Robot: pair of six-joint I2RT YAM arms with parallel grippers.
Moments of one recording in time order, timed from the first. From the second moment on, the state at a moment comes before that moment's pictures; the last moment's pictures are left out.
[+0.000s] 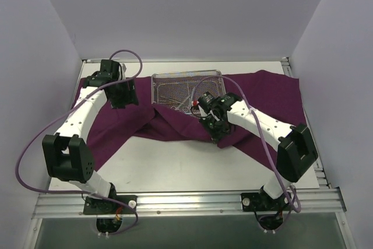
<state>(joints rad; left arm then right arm) -0.14 1.60 1.44 -0.87 0.08 -0.34 0.70 1.63 1.30 -1.02 0.00 0.14</state>
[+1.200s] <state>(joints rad) 0.07 1.85 1.51 -0.94 0.14 -0.46 0.41 1.60 1.47 -1.14 -0.08 0.39</state>
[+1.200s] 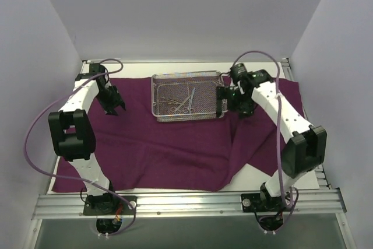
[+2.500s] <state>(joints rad) 0.19 2.40 2.04 -1.08 0.26 -0.45 -0.24 2.45 2.08 -0.94 0.47 0.21</state>
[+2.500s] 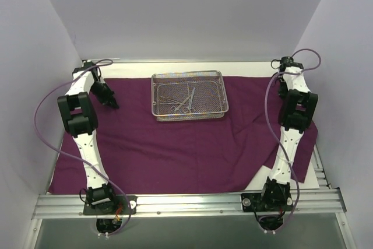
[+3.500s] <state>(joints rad) 0.20 2.47 2.16 -1.16 0.26 -0.46 -0.05 2.45 2.12 -0.83 0.07 0.30</state>
